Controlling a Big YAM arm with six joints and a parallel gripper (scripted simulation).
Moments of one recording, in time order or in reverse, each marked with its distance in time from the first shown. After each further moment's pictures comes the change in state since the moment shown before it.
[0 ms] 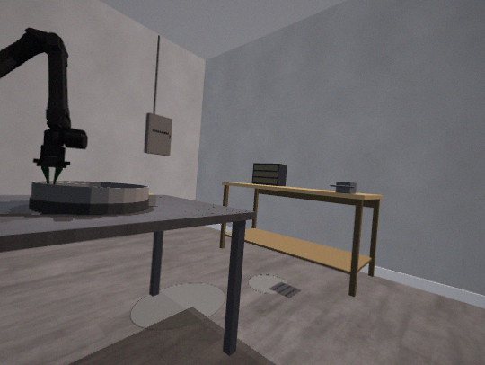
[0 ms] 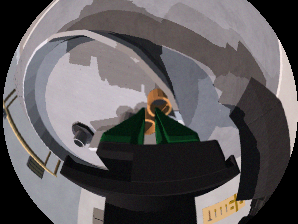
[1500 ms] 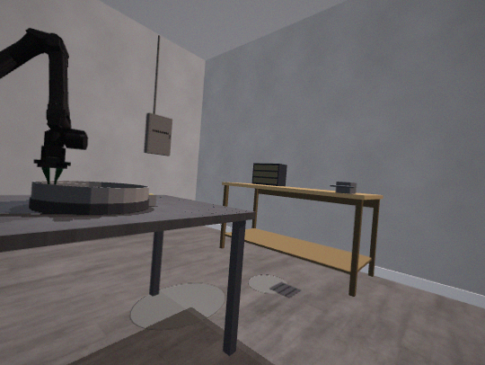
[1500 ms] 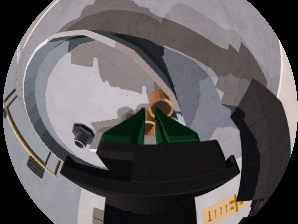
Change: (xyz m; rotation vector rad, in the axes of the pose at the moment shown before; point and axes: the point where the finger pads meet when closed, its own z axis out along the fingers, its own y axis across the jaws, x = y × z) arm -0.001 0.002 0.002 -0.005 -0.002 0.000
